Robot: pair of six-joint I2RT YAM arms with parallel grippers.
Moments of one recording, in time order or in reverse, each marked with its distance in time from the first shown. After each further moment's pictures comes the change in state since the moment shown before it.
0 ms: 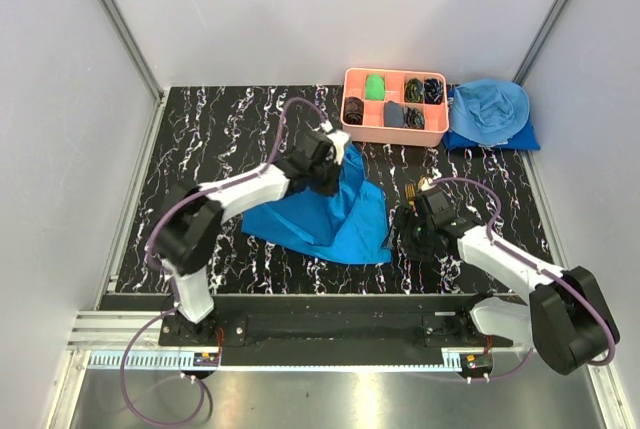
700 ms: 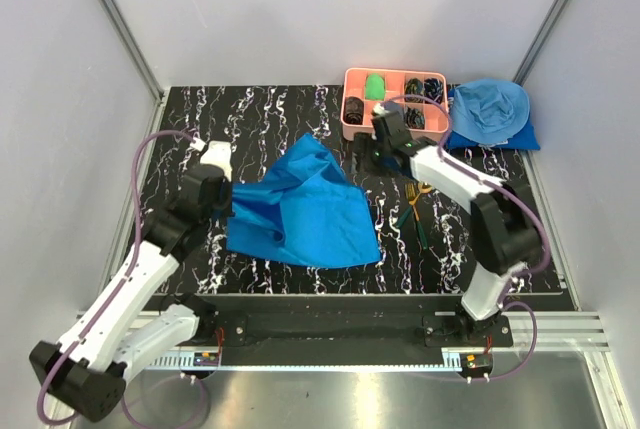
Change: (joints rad) left arm 0.235 -0.998 -0.390 -0.449 -0.487 0.045; right arm 0.024 0.576 0.706 0.050 0.120 -0.274
